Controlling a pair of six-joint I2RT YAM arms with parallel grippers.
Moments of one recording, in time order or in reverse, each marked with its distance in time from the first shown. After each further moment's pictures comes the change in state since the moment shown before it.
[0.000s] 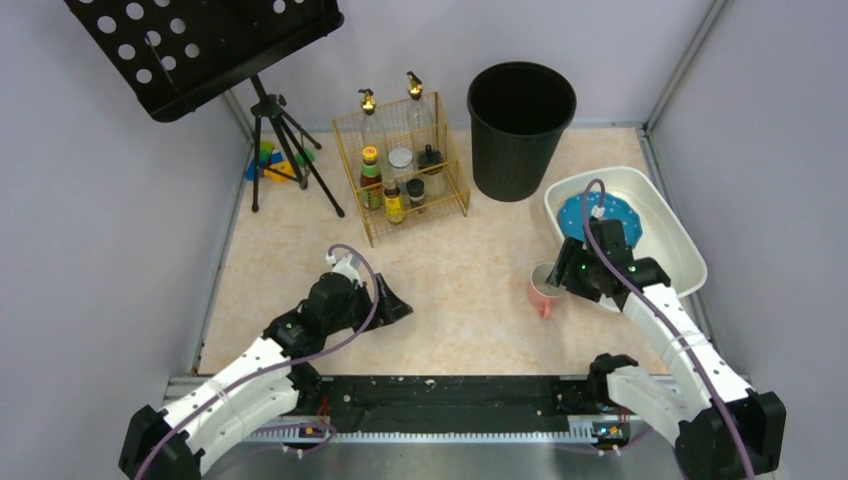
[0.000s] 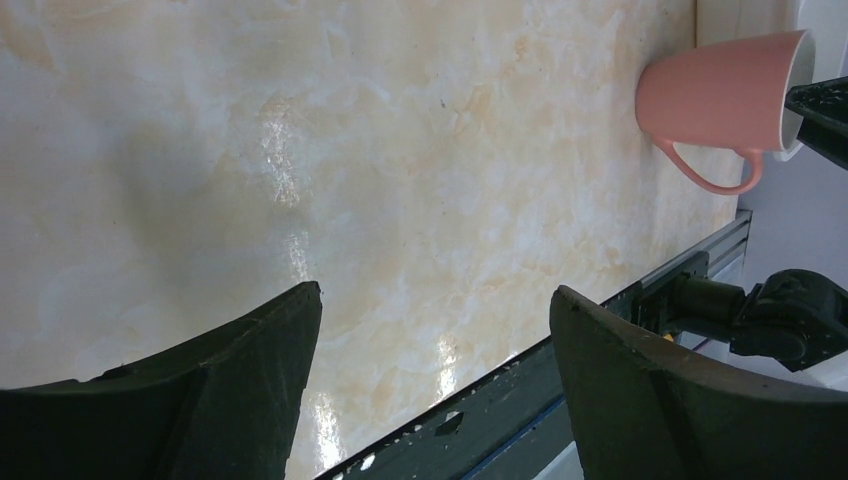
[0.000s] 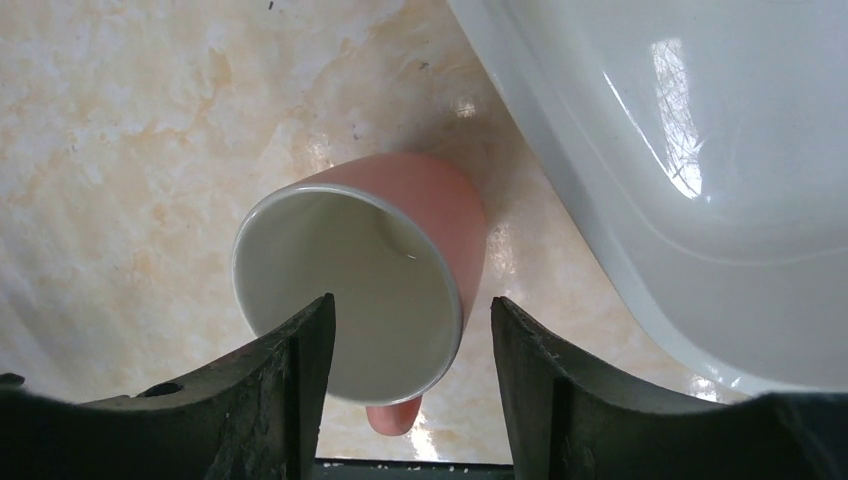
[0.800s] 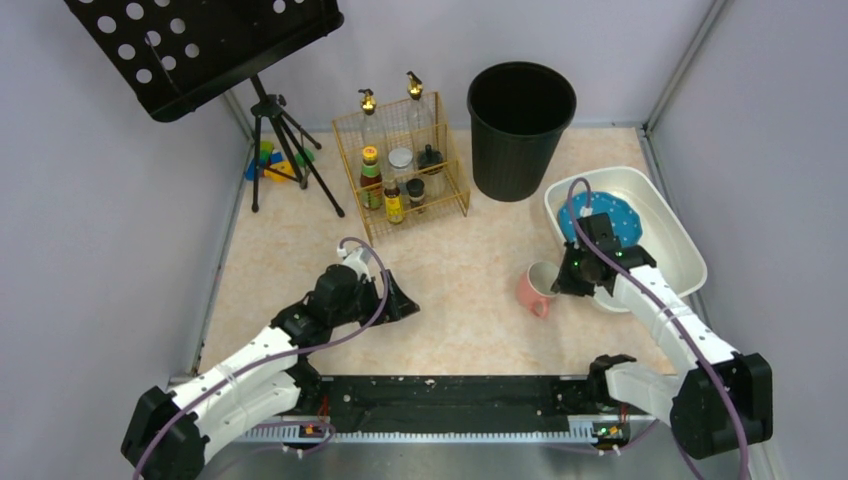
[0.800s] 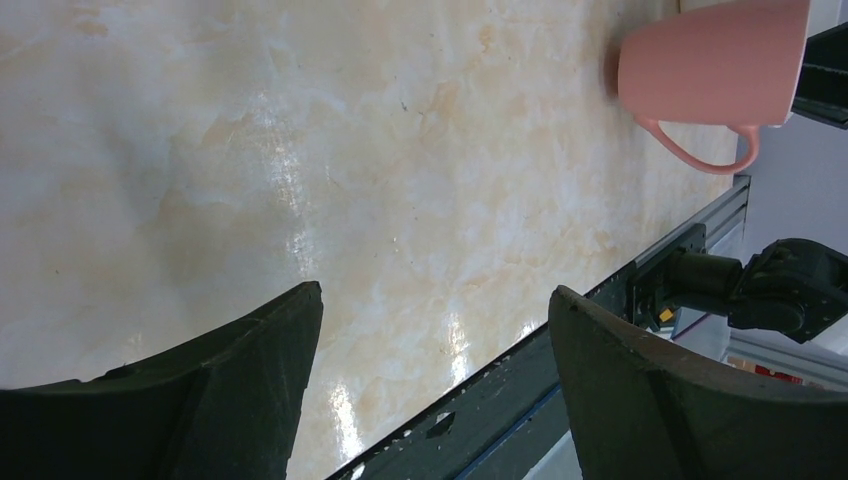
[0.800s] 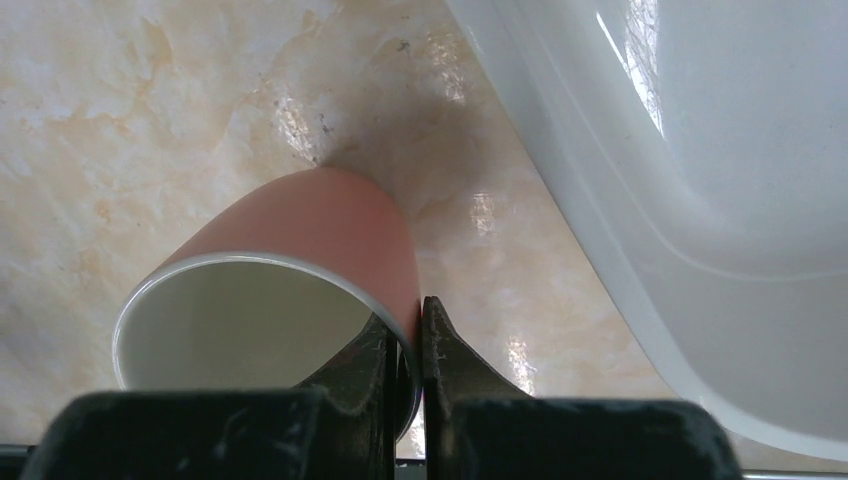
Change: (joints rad) left arm 0.000 0.134 0.038 0.091 0.074 0.058; right arm 0.002 0.154 0.002 0.034 -0.009 -0.020
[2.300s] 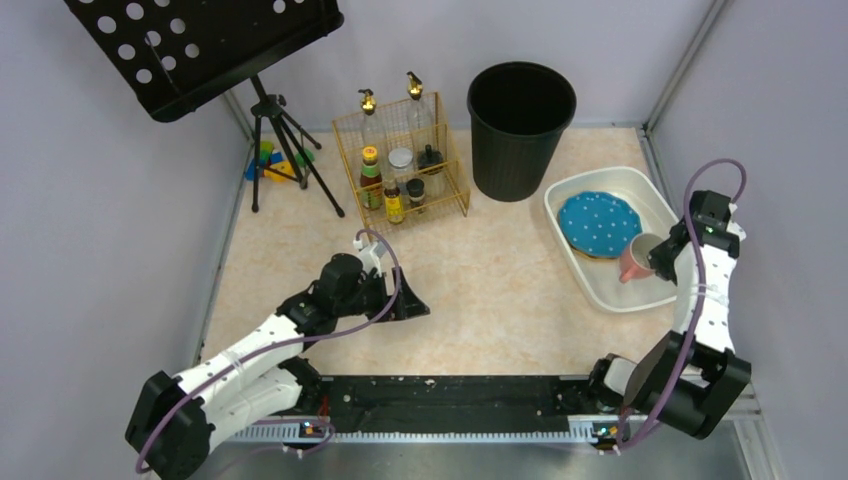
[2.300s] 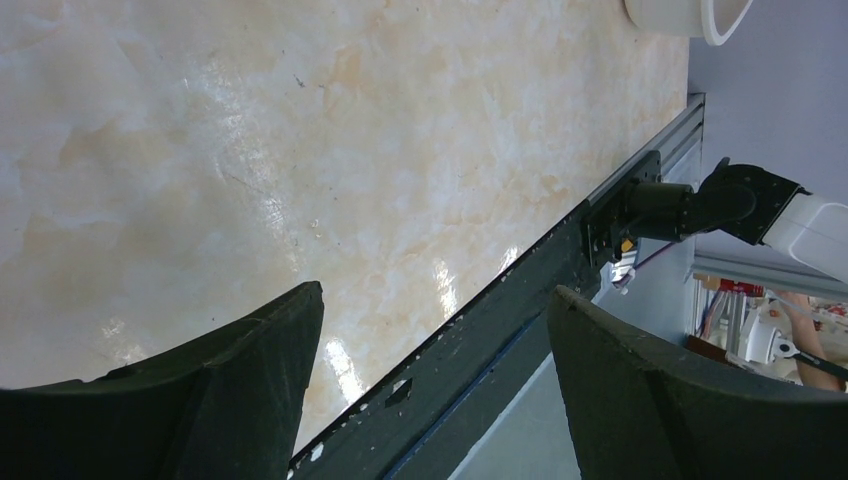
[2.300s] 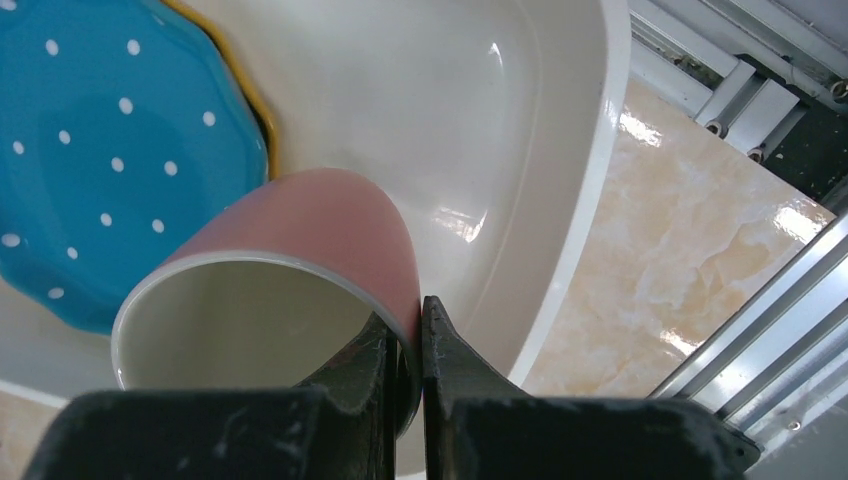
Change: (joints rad) left arm 0.002 0.094 0.082 0.013 0.176 0.053; right arm -0.703 0.080 0.266 -0.140 0.186 0.003
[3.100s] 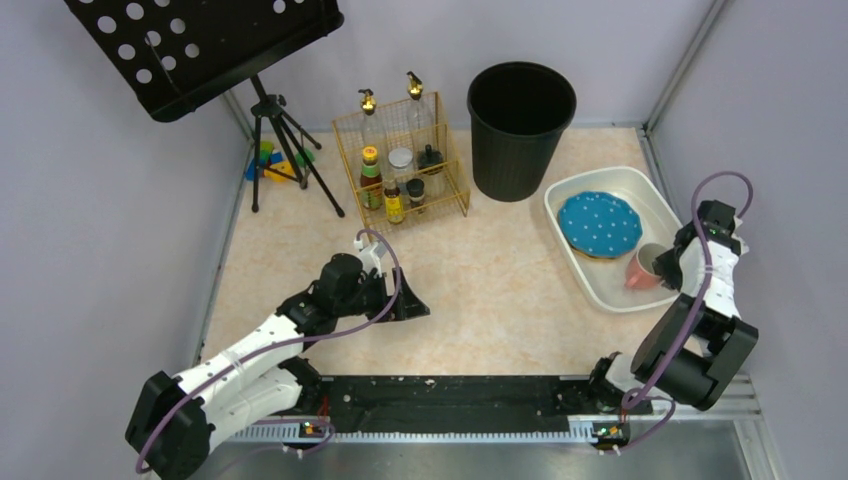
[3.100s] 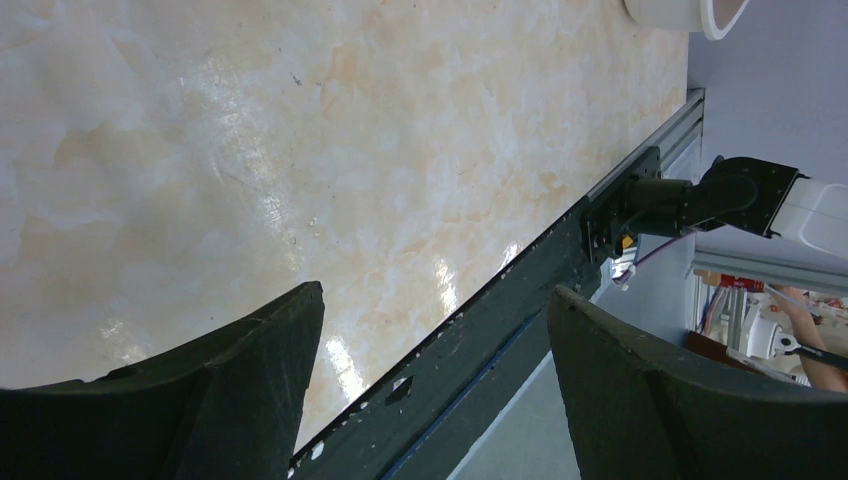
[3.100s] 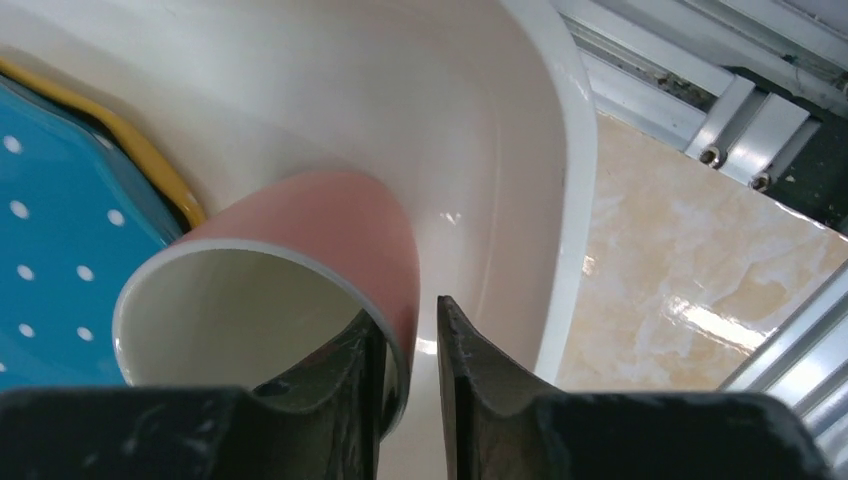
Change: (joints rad) left arm 0.001 0.001 0.000 -0.001 0.010 0.008; right arm -0.103 0.161 -0.071 0.146 0.001 0.008
